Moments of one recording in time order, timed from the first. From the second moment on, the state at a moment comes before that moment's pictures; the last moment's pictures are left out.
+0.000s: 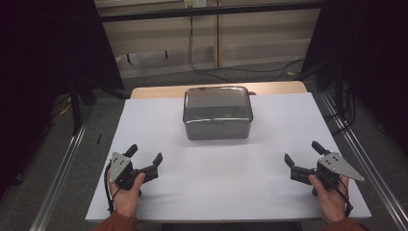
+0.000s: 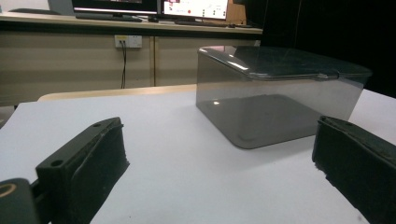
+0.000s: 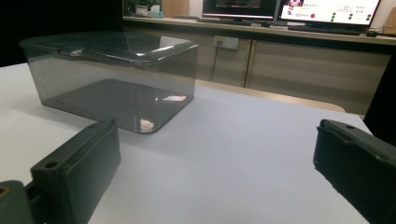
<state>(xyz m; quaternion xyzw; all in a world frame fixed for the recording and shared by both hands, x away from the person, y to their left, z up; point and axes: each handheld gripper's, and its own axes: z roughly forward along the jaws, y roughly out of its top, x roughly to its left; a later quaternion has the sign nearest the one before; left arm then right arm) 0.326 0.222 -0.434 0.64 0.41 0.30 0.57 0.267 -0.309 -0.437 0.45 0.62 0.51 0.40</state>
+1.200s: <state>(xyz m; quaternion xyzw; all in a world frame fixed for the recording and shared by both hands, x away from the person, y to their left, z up) 0.325 0.219 -0.435 0.65 0.40 0.29 0.58 0.285 -0.276 -0.440 0.42 0.65 0.52 0.36</state>
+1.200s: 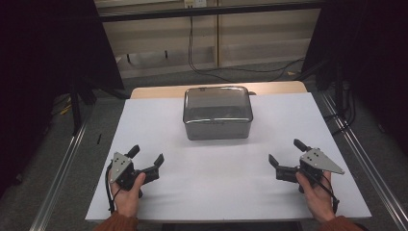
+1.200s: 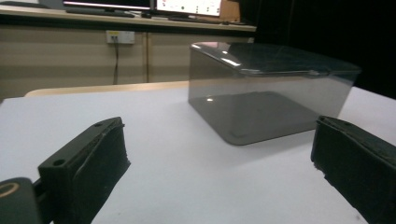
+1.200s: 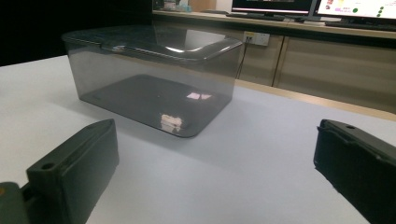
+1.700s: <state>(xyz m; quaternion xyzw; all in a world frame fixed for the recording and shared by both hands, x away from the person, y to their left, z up) 0.324 0.219 -0.435 0.65 0.39 0.29 0.58 0.304 -0.248 -0.438 0.40 0.66 0.54 0.34</state>
